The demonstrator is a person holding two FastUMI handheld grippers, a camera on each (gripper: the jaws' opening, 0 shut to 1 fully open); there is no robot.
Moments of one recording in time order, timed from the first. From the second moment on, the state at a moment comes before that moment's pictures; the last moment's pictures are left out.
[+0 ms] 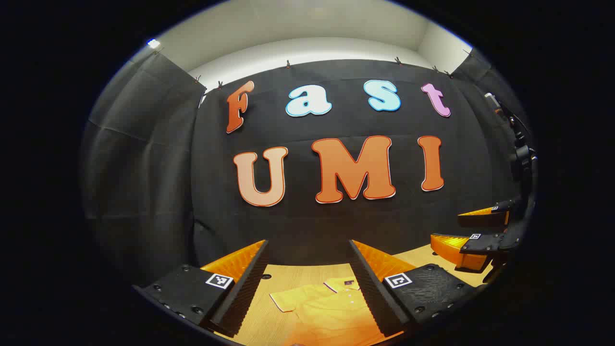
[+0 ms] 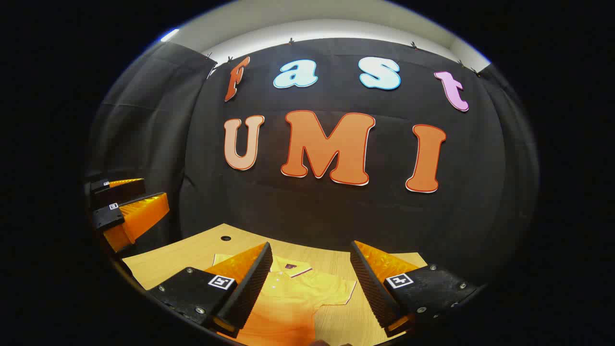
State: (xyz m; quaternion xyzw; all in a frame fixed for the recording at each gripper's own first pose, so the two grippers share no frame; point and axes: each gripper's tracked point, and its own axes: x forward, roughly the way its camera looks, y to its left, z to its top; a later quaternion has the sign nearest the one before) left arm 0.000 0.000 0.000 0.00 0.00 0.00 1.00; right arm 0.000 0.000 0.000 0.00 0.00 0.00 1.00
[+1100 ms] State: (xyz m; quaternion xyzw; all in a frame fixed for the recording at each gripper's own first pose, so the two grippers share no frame) left arm -0.012 0.031 -0.015 0.01 0.00 -0.04 1.00; right arm -0.002 0.022 -0.022 0.01 0.06 -0.04 1.00
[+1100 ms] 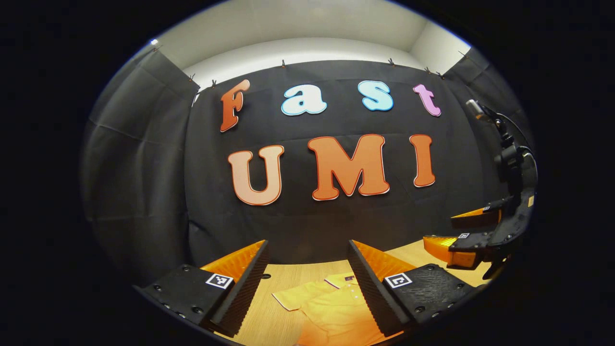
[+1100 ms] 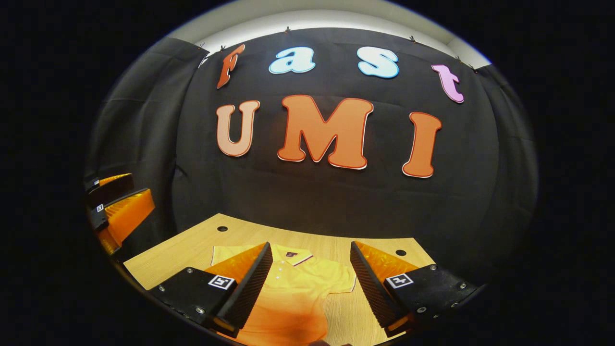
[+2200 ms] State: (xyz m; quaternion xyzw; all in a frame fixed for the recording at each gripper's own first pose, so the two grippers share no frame) left arm -0.039 0.066 -0.033 0.07 0.05 0.10 0.99; right arm 0.131 -0.092 -0.228 0.09 0.38 -0.06 0.92
